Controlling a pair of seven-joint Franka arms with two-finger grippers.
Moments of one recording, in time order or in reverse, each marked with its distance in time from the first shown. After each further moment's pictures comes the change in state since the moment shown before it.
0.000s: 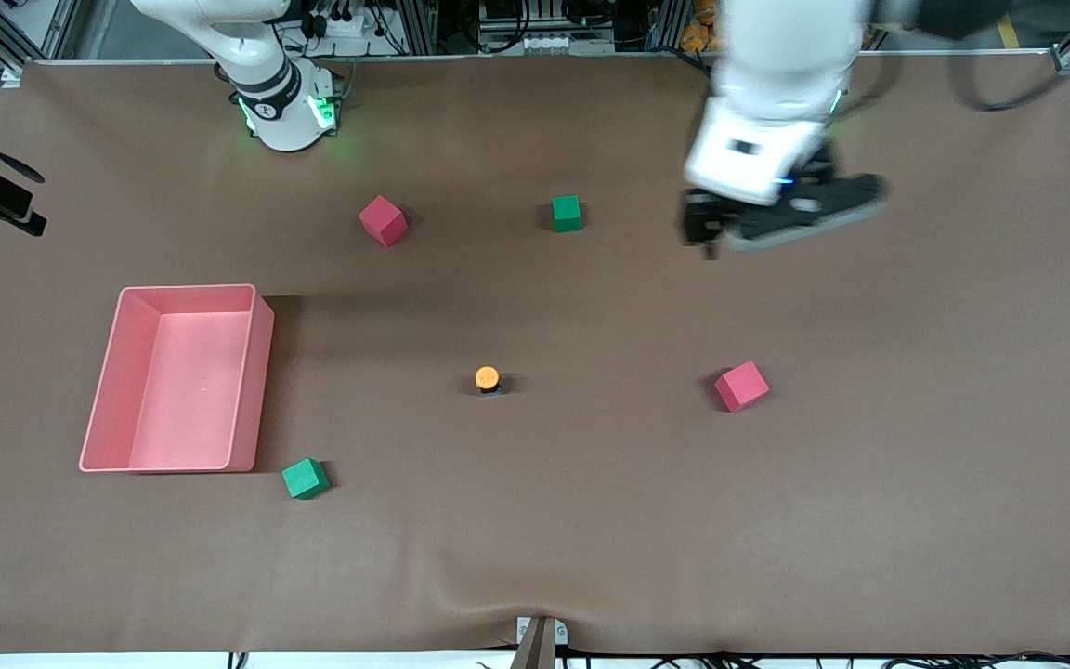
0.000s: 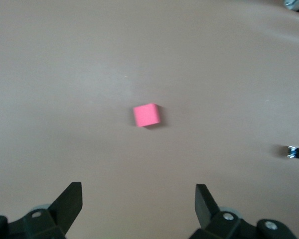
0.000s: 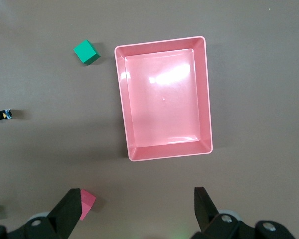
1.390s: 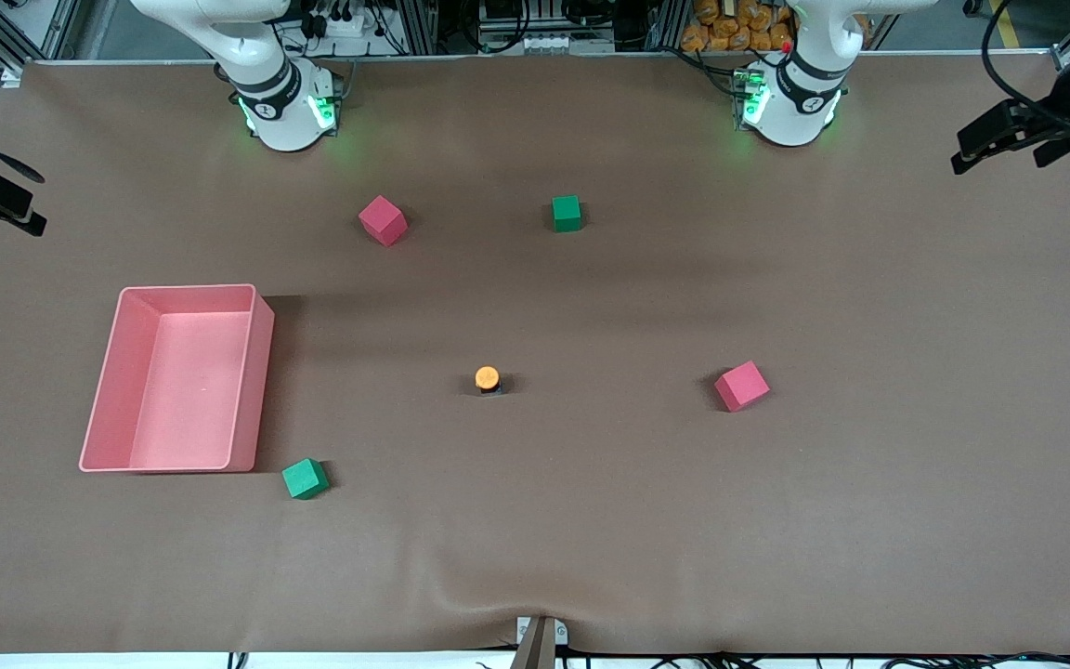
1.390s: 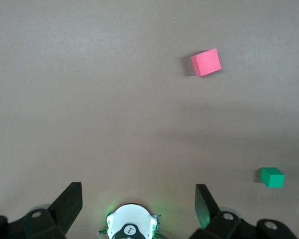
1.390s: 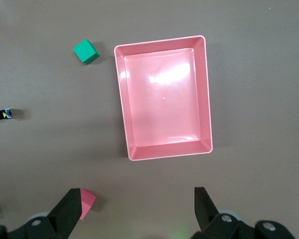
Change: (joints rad) left arm 0.555 -0.361 -0.095 -0.375 -0.193 -0.071 0.520; right arm 0.000 0.001 -0.001 0.000 0.000 -0.002 0.000
